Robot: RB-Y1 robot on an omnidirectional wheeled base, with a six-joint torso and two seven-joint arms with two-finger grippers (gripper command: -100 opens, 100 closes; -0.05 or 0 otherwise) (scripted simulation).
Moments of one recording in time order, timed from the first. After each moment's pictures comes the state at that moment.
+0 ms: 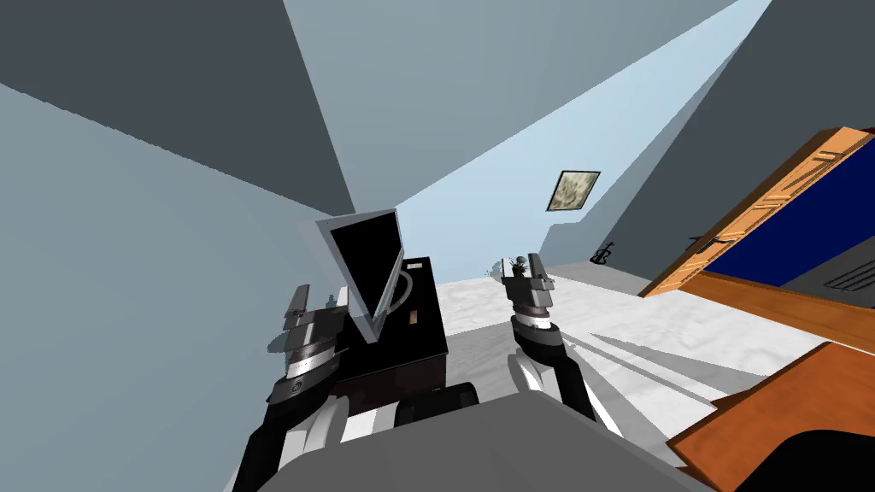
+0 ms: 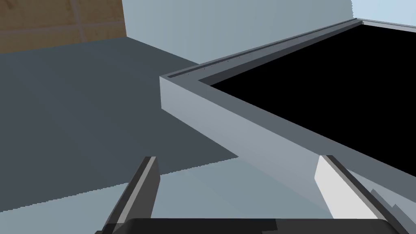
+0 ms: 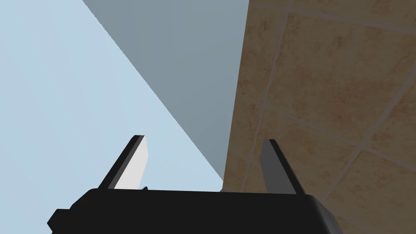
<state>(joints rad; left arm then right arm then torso) 0.55 -0.01 -0.03 -2.22 0.05 -0.57 0.15 0.54 -0.01 0.04 -2.32 -0.05 -0.65 -0.11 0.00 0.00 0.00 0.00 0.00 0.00</state>
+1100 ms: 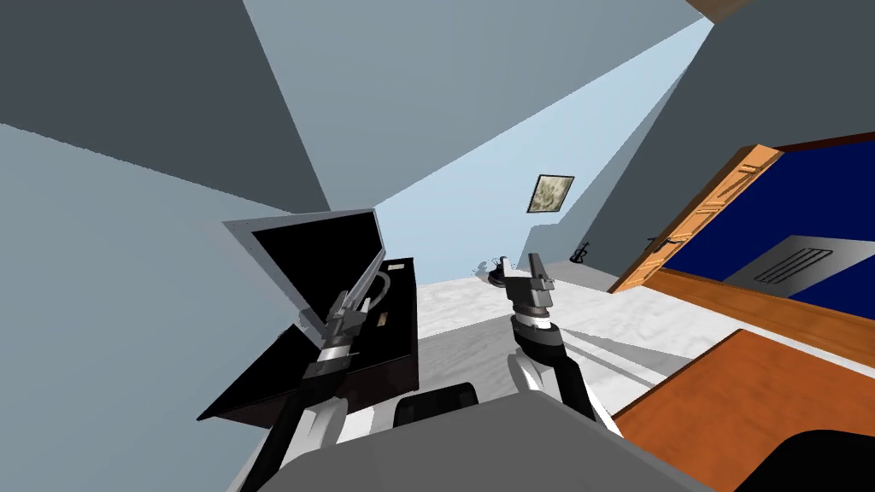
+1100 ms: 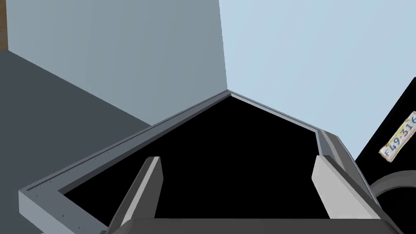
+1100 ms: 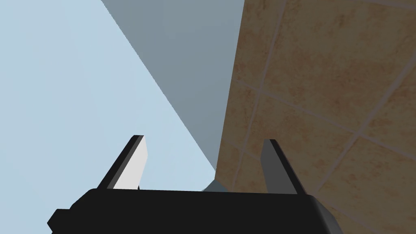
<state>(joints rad) 0.46 0.22 -0.08 -2.01 0.24 -0.42 0.25 0.54 -0.01 0.04 -2.32 -0.05 -0.65 -0.11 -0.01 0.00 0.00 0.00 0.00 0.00</state>
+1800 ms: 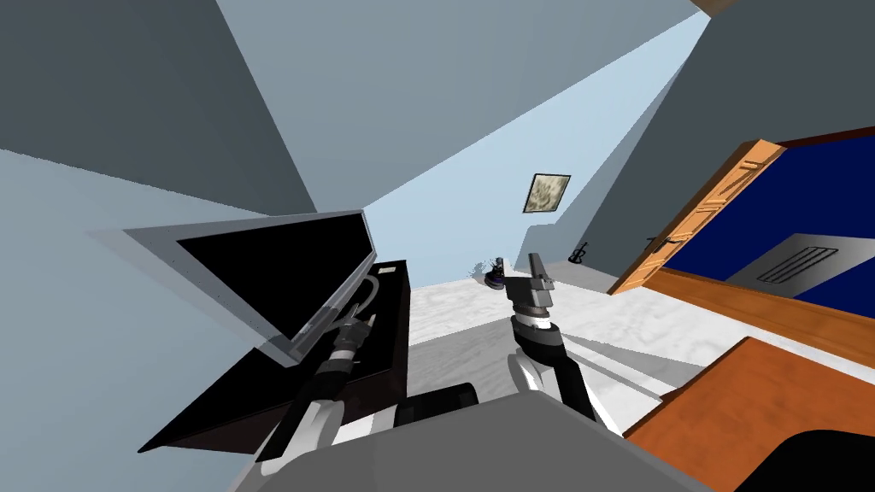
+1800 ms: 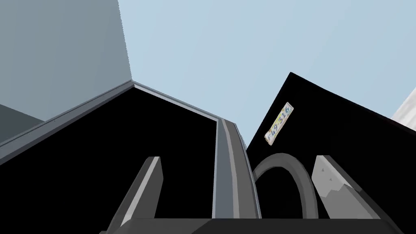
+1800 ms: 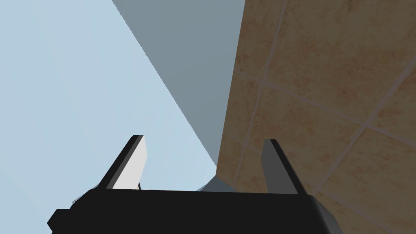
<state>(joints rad) 0.40 0.32 -0.10 -1.80 0.39 -0.25 0.32 0.54 -0.01 0.04 -2.32 -0.05 -0.65 -0.11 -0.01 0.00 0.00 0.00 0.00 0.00</state>
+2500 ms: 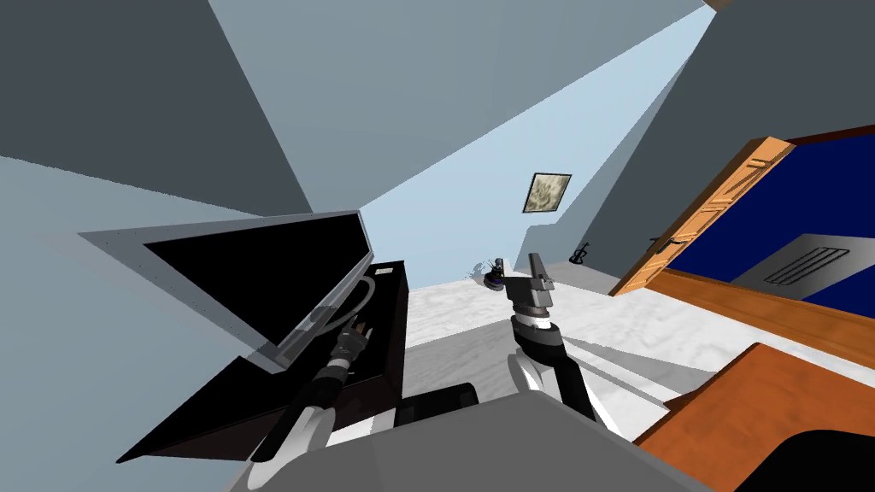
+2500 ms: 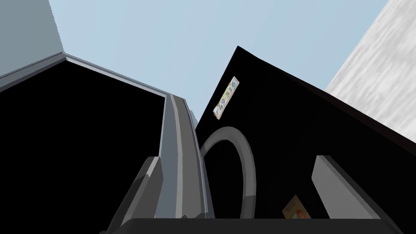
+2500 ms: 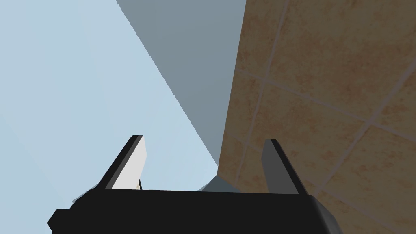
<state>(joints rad) 0.39 0.38 -0.10 -1.69 0.48 -0.14 0.36 0.54 -0.01 0.04 -2.32 -0.05 -0.65 -0.11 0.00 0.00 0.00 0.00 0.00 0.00</state>
